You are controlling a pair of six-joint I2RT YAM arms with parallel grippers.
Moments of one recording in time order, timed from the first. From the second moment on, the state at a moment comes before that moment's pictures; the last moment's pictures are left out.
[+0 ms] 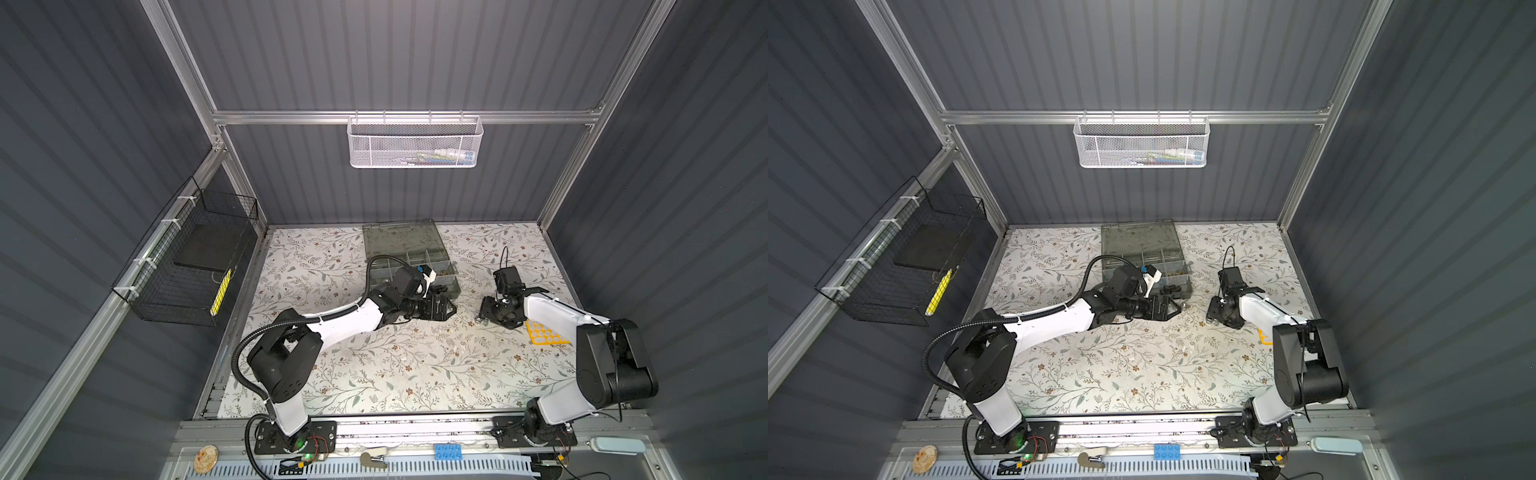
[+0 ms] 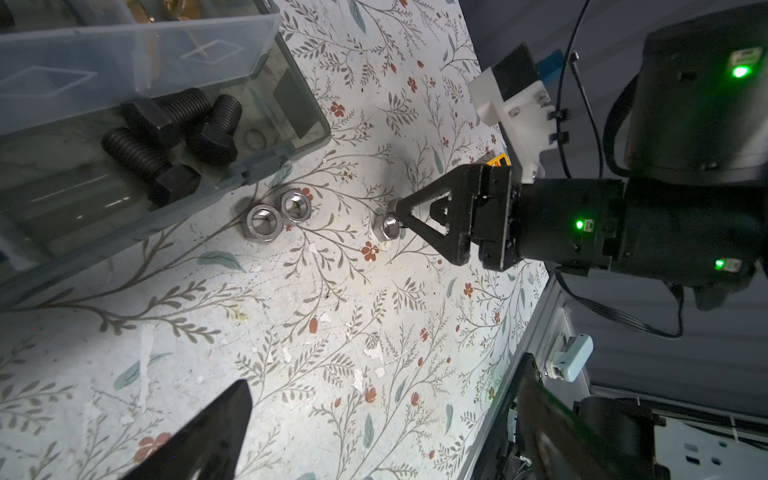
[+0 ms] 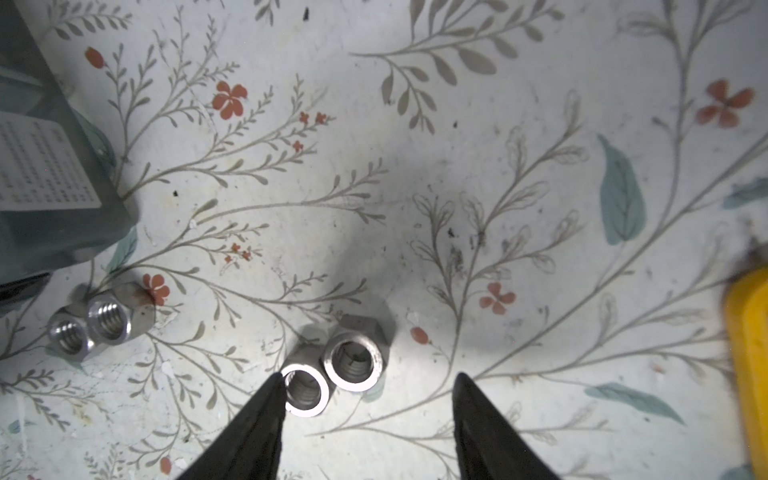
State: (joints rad) left arm -0.85 1.75 1.16 -0.09 0.39 -0.64; right arm 0.15 1.55 0.84 -0.51 0.01 0.50
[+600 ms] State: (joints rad) left arm -0.85 1.78 1.21 -0.10 0.44 -0.62; right arm 0.15 1.63 0.87 -0.51 0.03 0.52
